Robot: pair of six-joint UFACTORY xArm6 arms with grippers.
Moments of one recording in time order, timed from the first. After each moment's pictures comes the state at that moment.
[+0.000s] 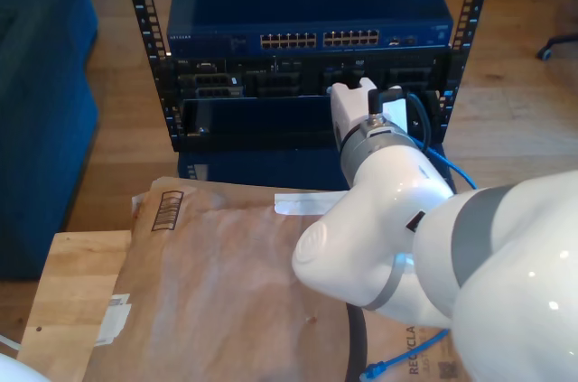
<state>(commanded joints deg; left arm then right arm) 100.4 -20.9 -13.8 0.1 72.7 9.5 41.5 8.1 -46.8 56.0 -41.4 49.3</state>
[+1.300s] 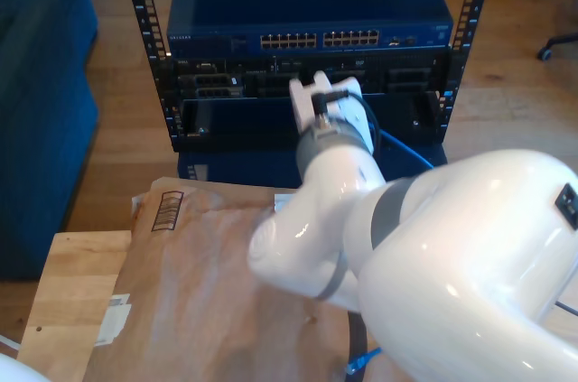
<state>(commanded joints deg) 100.4 -20.9 -13.8 0.1 72.7 9.5 44.9 15.9 -51.7 56.2 -49.7 44.8</state>
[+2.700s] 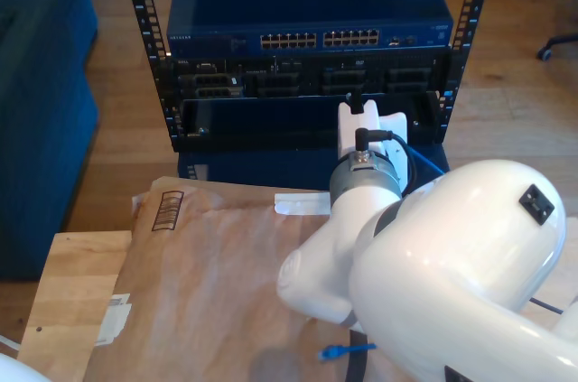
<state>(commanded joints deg) 100.4 -20.9 -13.8 0.1 72.7 9.5 42.1 19.2 -46.3 56.2 -59.3 59.9</state>
